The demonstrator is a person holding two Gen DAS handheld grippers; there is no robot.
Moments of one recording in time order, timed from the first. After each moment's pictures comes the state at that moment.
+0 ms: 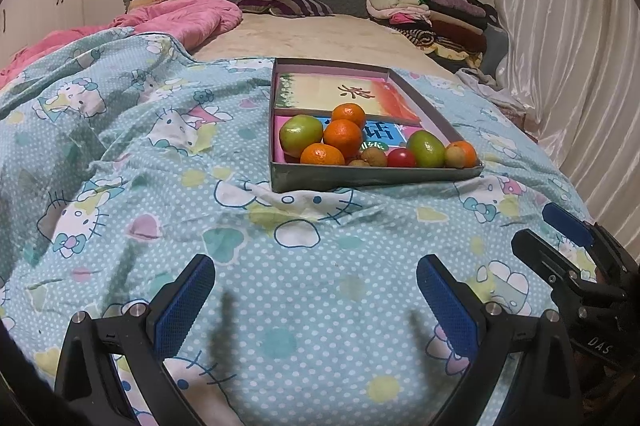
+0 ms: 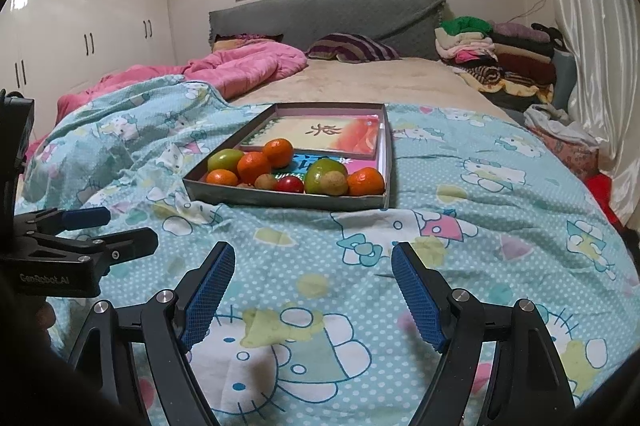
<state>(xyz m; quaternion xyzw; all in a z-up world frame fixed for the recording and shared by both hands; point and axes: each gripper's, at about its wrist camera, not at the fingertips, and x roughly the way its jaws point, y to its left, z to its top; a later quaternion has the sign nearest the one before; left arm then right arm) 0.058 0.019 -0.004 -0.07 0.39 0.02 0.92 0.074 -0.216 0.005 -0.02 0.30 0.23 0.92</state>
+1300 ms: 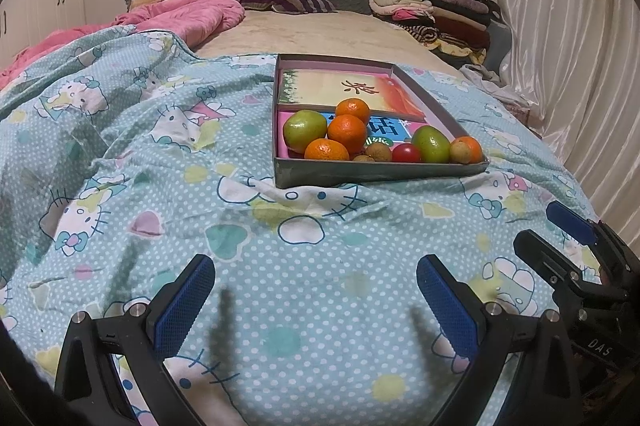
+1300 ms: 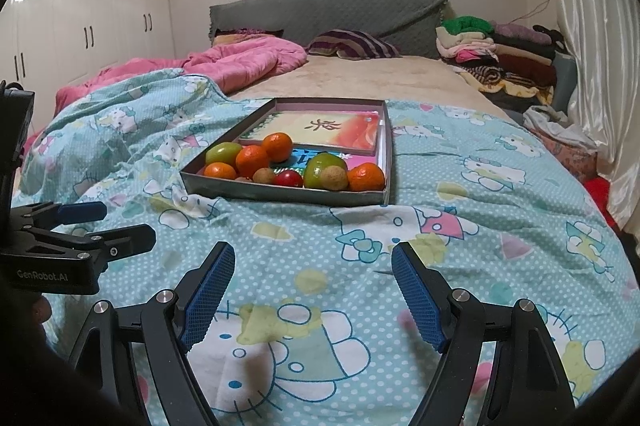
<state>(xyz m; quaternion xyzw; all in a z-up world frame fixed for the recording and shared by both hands) 0.059 0.021 -0.008 -0.07 0.40 0.03 0.91 0.075 -0.214 0.002 -0.03 0.31 0.23 0.92</state>
